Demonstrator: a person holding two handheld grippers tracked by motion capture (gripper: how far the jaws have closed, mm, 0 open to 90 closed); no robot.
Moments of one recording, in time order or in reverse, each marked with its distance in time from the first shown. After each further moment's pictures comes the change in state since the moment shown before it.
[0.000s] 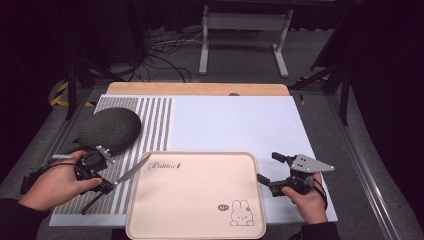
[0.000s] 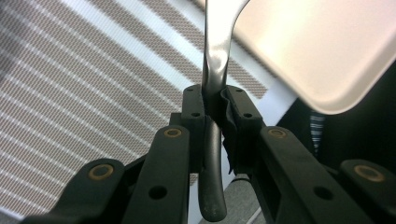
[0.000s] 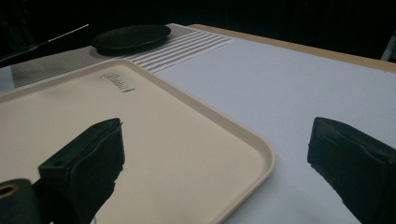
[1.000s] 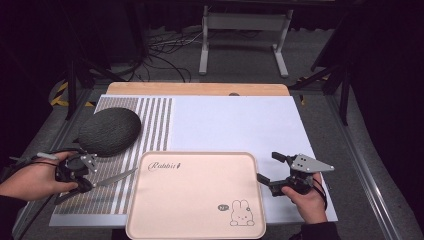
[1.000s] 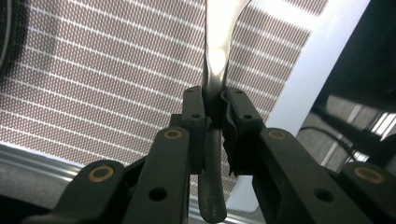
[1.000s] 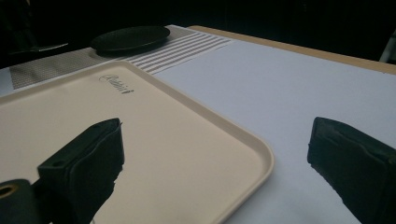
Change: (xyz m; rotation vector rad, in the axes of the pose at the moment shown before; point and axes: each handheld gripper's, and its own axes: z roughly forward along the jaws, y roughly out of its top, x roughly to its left) left arm 0.038 -0.034 -0.003 0.139 0.092 0.283; right arm 0.000 0.000 0.000 -0.006 -0.003 0.000
